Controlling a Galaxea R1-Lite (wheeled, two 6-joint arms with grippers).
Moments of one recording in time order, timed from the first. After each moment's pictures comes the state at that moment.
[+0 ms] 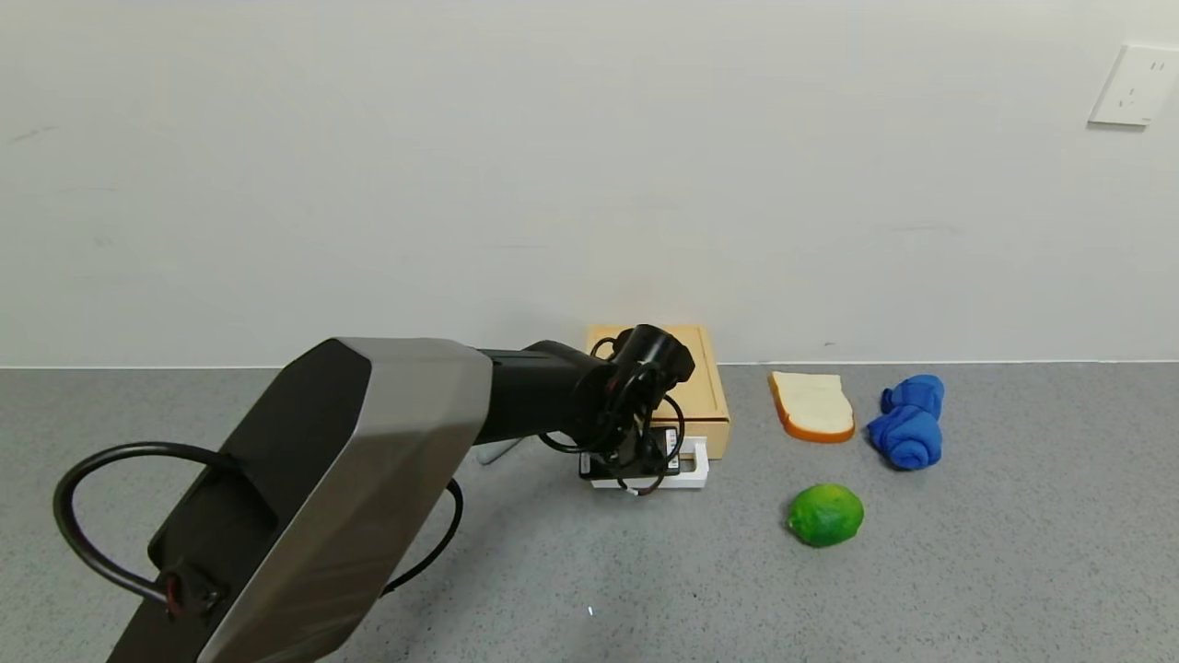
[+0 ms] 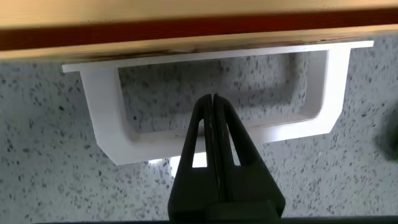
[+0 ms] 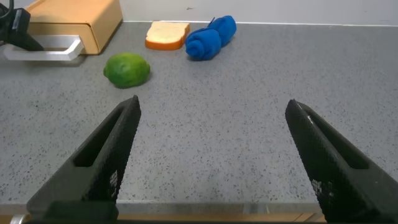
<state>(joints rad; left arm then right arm) -0.67 2.45 -1.98 0.51 0.17 -0.58 0.00 0.00 0.00 0.00 -0.03 0.02</state>
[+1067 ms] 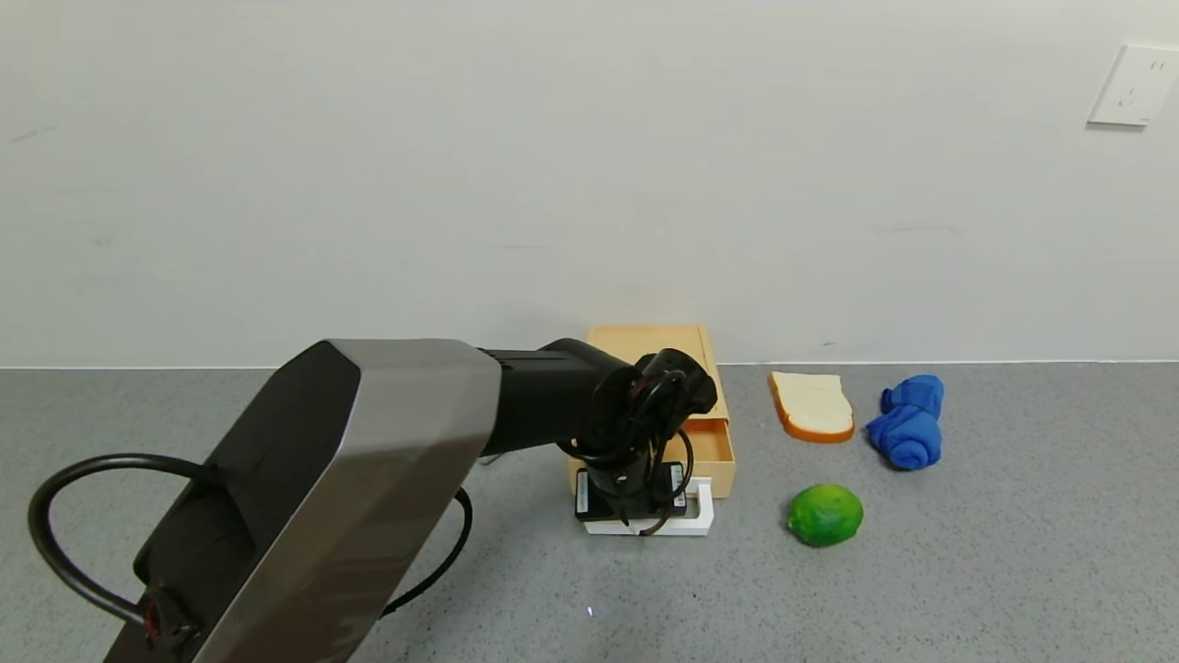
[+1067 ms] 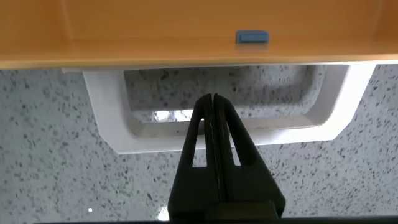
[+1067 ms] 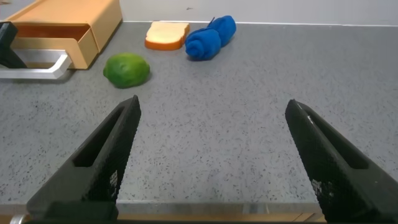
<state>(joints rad) -0.73 2.42 -1.97 0.76 0.16 -0.71 0.00 0.00 0.00 0.00 -0.03 0.02</state>
